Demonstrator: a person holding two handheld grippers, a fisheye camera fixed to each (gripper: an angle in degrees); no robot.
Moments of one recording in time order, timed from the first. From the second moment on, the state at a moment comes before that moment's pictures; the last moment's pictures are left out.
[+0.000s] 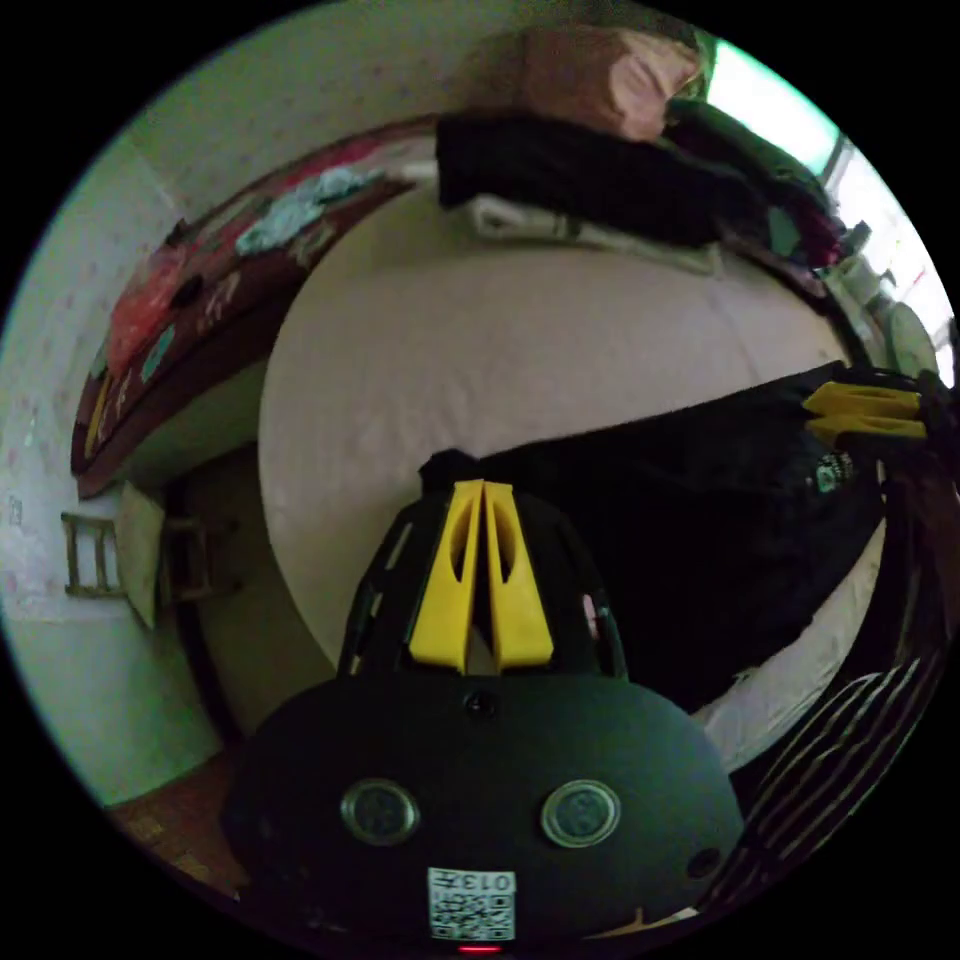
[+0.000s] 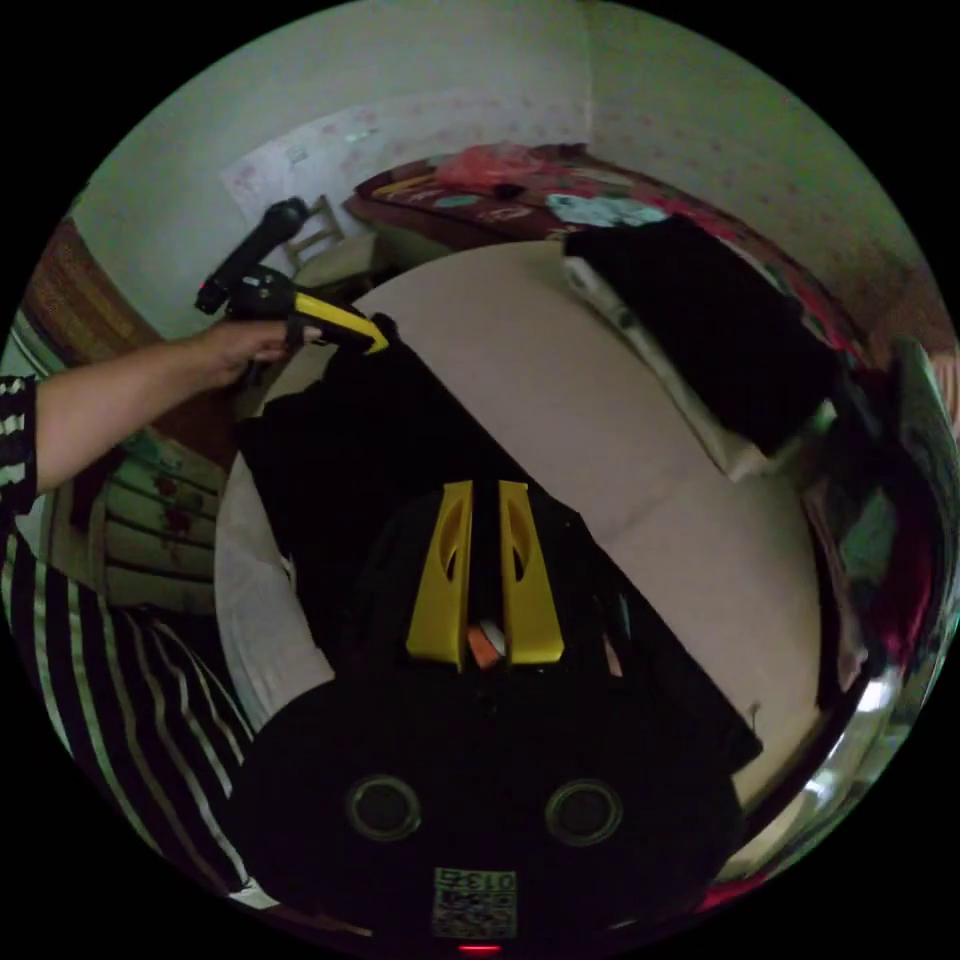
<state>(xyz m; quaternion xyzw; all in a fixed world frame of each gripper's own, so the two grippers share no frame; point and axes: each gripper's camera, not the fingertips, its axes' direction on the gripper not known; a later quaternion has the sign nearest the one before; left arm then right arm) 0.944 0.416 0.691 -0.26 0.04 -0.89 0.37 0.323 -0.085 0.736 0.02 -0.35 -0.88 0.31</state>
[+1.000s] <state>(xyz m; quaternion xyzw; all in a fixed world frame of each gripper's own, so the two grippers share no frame) 0.943 0.414 0.662 -0.17 0.04 -0.87 0.46 0.359 -0.126 0.797 -0.23 -0.40 -0.68 0.57</state>
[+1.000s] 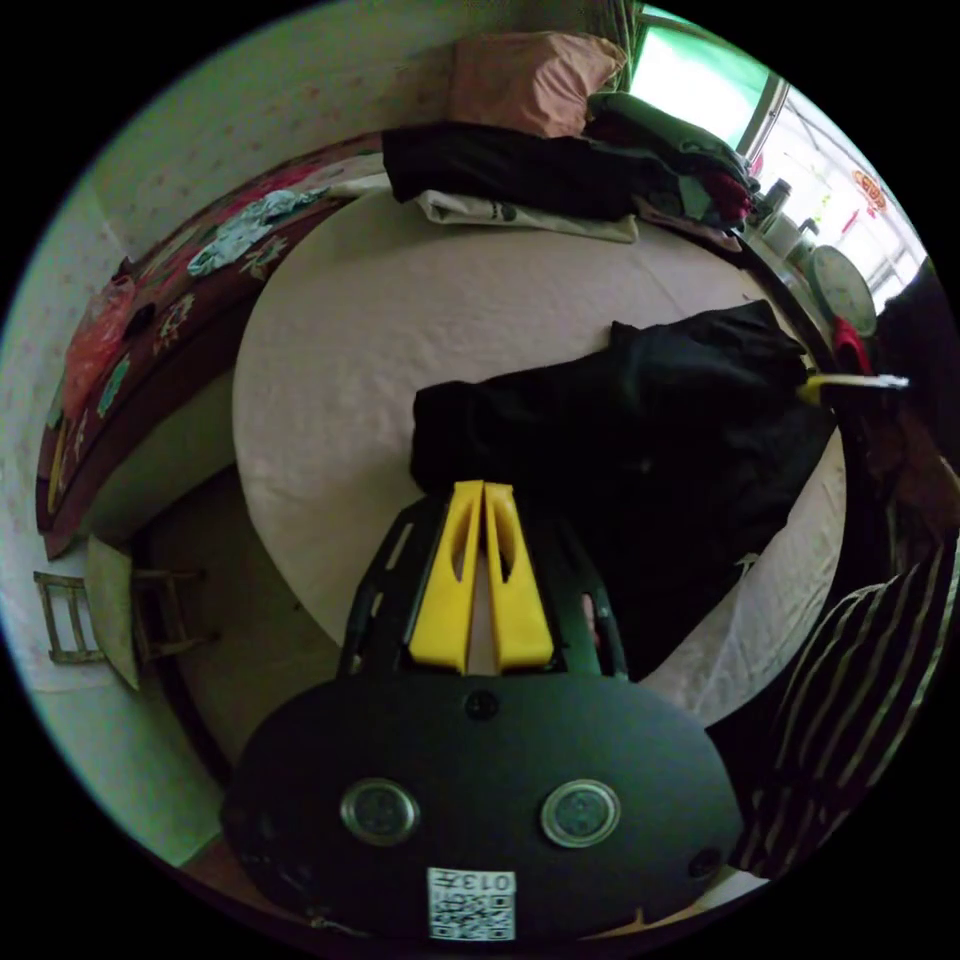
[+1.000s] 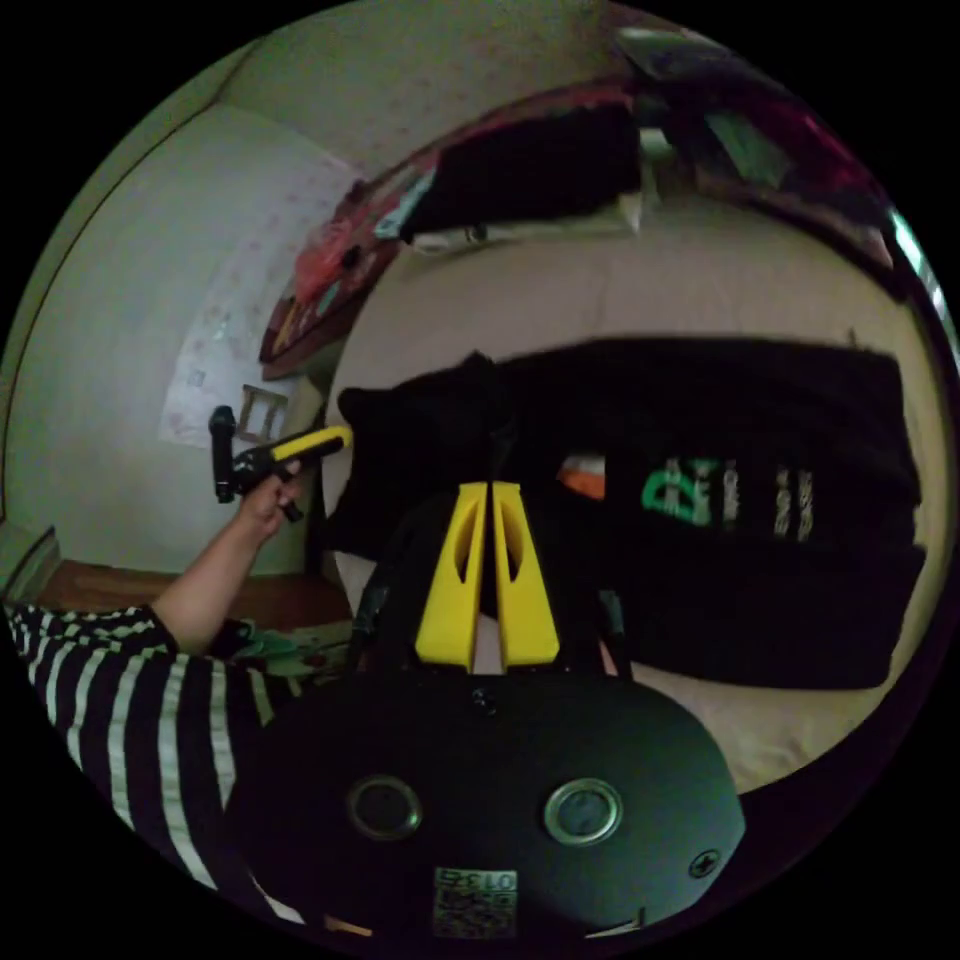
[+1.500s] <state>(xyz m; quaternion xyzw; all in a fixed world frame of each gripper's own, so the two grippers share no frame) 0.862 0.413 0.703 -0.13 0.12 -0.80 0.58 0.384 -0.124 0.795 -0.15 -0.43 -0.71 0.54</state>
